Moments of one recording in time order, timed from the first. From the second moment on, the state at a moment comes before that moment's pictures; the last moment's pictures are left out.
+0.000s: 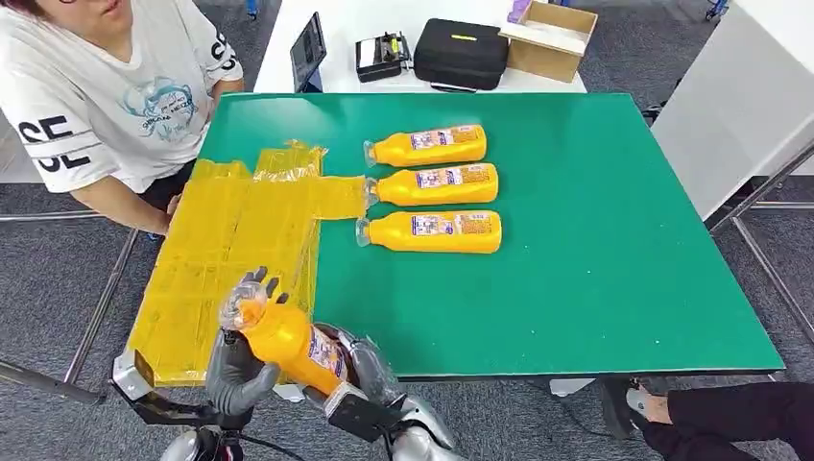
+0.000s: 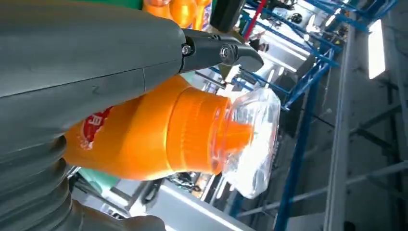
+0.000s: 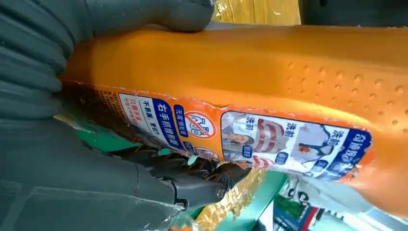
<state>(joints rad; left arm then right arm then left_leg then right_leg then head) 0.02 -0.13 -0.21 -1.32 0.52 -0.66 -0.43 -0.19 0.29 0.69 -0.75 0.48 -0.16 -0.70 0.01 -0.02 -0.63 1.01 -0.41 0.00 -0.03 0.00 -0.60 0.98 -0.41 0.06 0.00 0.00</state>
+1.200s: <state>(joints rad) -0.02 -0.11 -0.23 -1.19 0.36 -0.48 -0.42 -0.23 0.30 0.76 -0.70 0.45 -0.22 -0.69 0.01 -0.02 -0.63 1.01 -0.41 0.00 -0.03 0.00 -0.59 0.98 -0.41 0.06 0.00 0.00</state>
